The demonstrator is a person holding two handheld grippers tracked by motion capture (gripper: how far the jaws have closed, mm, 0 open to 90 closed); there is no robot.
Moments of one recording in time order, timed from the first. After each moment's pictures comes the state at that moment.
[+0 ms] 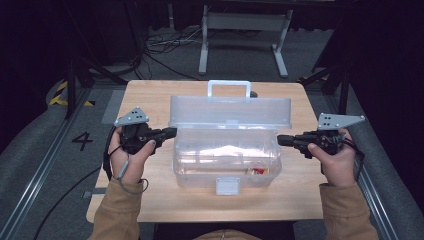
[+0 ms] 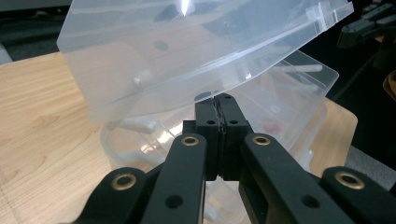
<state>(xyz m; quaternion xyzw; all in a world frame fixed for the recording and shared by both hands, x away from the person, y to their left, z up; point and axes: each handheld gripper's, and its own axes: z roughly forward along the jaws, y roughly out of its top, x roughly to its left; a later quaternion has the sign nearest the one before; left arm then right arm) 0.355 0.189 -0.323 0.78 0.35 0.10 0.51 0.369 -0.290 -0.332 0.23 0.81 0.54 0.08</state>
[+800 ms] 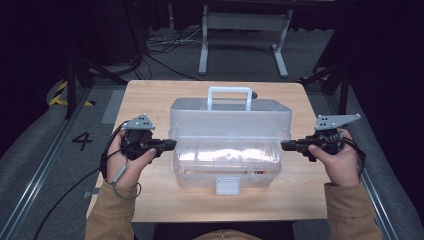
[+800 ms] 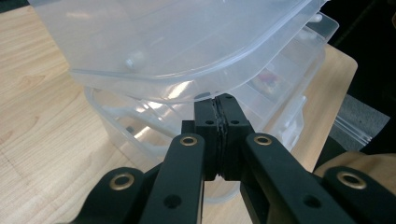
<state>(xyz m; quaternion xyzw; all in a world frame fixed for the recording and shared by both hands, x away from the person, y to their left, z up) 0.347 0.185 -0.322 0.83 0.34 0.07 0.43 0.371 -0.297 -0.338 0.27 0.84 0.47 0.06</state>
